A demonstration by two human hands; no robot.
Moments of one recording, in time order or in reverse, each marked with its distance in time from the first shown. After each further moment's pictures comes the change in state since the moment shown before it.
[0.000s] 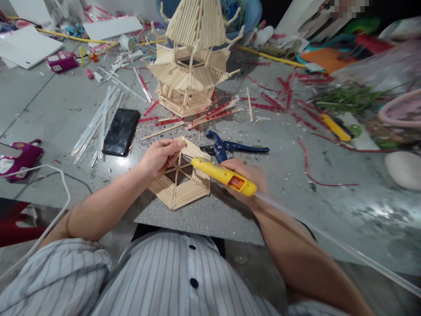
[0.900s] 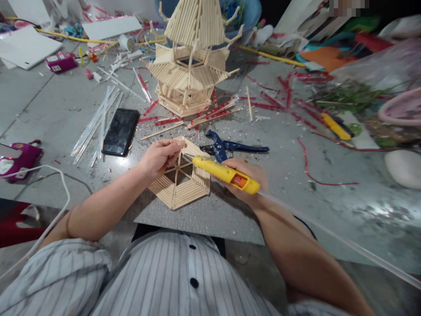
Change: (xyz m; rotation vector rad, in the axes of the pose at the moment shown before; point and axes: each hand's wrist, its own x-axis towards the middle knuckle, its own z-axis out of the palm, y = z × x) left_hand 0.001 -0.002 -0.003 -0.016 -0.055 0.029; right_hand -0.001 0.009 0.009 -0.028 0.211 -0.178
